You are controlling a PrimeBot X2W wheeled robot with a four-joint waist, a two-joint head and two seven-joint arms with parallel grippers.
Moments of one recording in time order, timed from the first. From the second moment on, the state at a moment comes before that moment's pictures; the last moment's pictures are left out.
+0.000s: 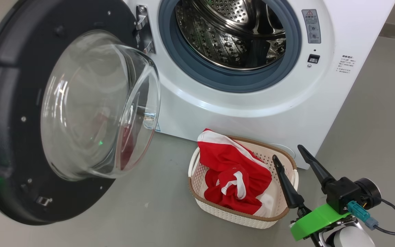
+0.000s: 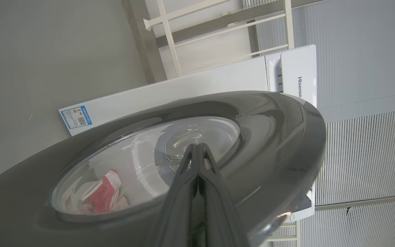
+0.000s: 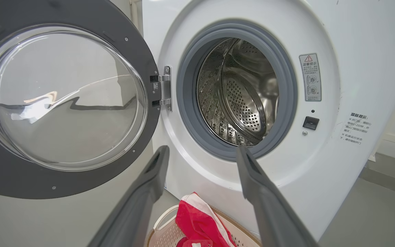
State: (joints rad) left arm -0.61 0.28 0.58 0.65 -1.35 -0.01 0.79; right arm -0.12 -0.05 0.13 0.24 0.12 0.13 -0.26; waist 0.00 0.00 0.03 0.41
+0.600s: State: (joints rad) left arm -0.48 0.16 0.56 0.38 -1.39 0.05 0.88; right arm -0.11 -0.05 0.13 0.23 0.15 0.13 -0.26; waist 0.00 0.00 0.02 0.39
